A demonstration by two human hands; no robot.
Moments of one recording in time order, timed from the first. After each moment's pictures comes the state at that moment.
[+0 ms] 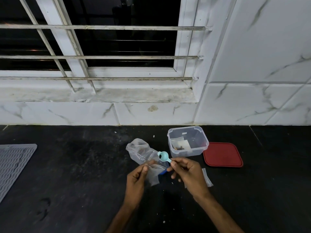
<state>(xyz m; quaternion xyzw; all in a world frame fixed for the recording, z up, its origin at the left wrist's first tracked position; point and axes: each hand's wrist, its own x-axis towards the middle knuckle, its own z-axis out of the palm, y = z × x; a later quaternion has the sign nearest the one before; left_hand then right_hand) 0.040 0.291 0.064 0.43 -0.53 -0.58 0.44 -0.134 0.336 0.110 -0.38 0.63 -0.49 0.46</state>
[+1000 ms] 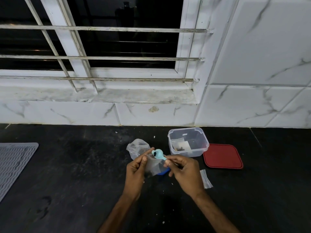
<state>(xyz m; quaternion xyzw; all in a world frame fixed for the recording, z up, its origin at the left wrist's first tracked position) 0.035 0.273 0.081 0.38 -0.48 -0.62 0.48 -0.122 0.329 0.121 -0.49 0.64 -0.50 0.33</state>
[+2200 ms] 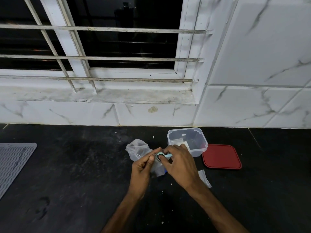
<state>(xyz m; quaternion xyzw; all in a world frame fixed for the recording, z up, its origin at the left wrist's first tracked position) 0.016 0.280 0.100 0.35 -0.51 -0.61 0.49 -0.118 0.300 0.131 -0.64 0.71 -0.27 0.07</state>
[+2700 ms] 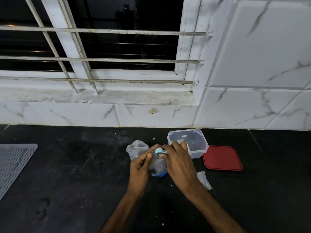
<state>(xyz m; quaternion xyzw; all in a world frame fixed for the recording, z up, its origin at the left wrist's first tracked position) 0.018 0.271 0.101 0.36 -0.50 -0.60 0.50 -0.111 0.298 0.139 -0.67 0.72 -0.18 -0.02</state>
